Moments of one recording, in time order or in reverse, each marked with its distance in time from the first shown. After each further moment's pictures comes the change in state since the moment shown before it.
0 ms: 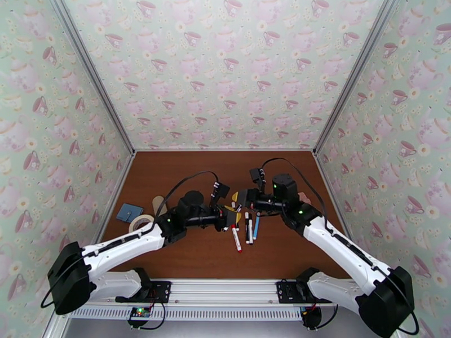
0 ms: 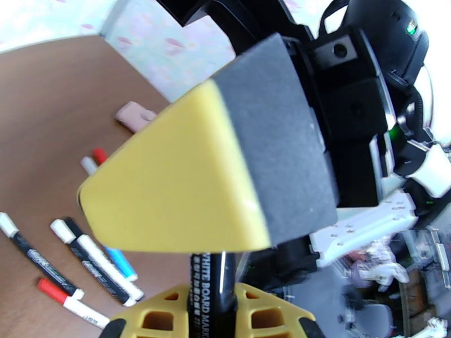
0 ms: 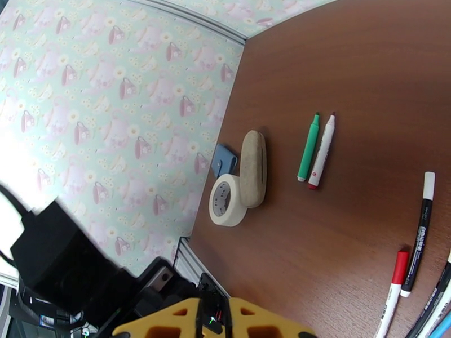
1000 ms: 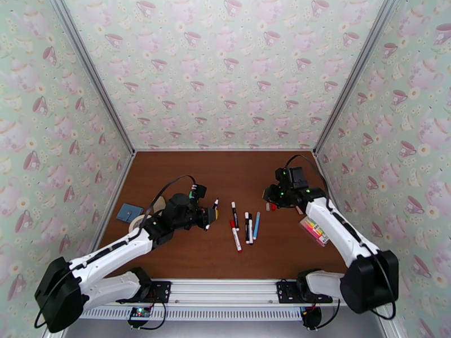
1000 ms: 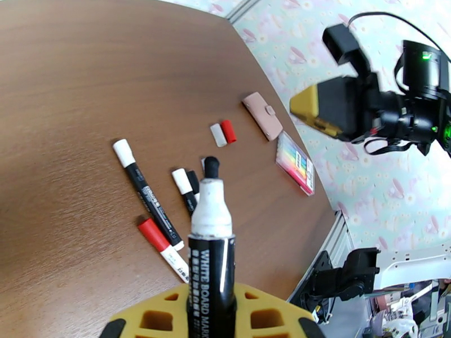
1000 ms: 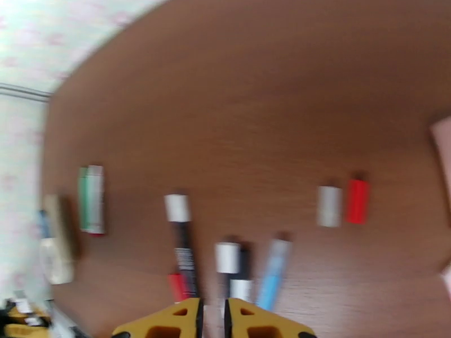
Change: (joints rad) left arm 0.190 -0.108 -0.145 -0.064 -0.019 -0.116; right arm -0.267 0.253 0.155 -0.555 0.372 -0.428
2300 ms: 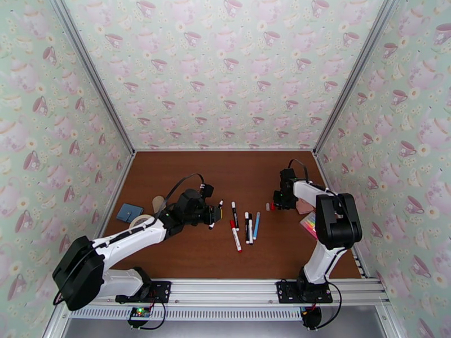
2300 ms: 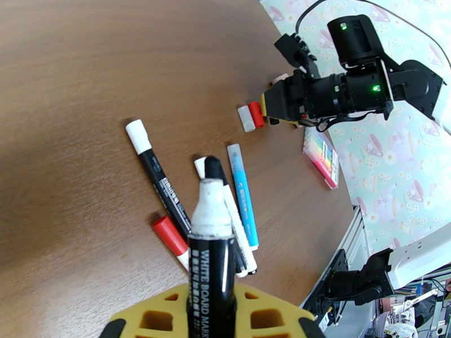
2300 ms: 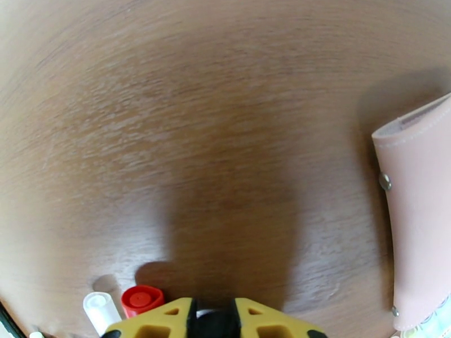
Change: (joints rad) left arm 0.000 0.194 0.082 -0.032 0.001 0.006; right arm -0.142 0.448 0.069 0.081 0.183 -0.140
